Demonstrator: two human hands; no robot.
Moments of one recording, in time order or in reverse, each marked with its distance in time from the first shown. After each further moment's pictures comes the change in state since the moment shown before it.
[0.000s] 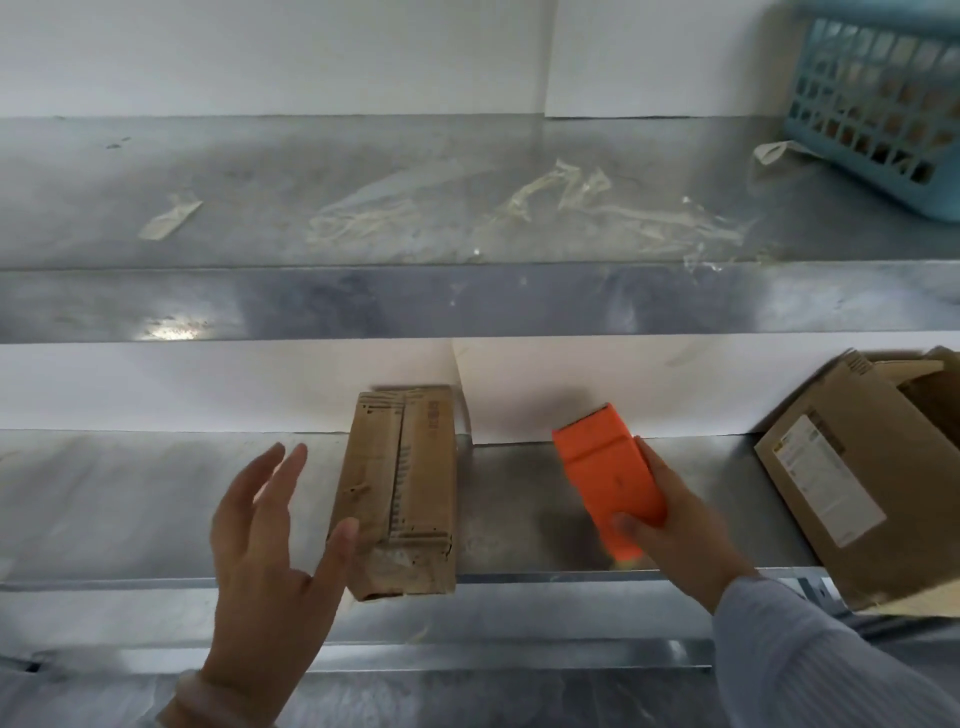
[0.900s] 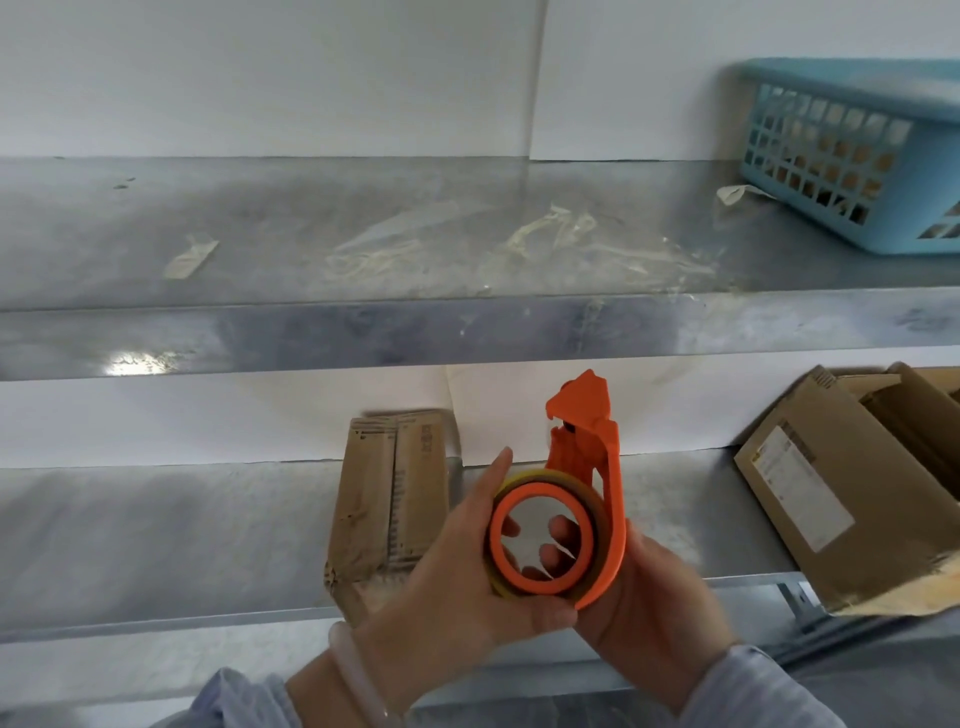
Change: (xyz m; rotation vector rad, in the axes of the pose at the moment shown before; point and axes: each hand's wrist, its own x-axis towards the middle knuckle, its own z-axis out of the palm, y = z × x) left_hand 0.012 0.083 0.052 -0.741 -0.818 -0.074; right_hand -0.065 -0.073 0.037 1.626 -0.360 0.116
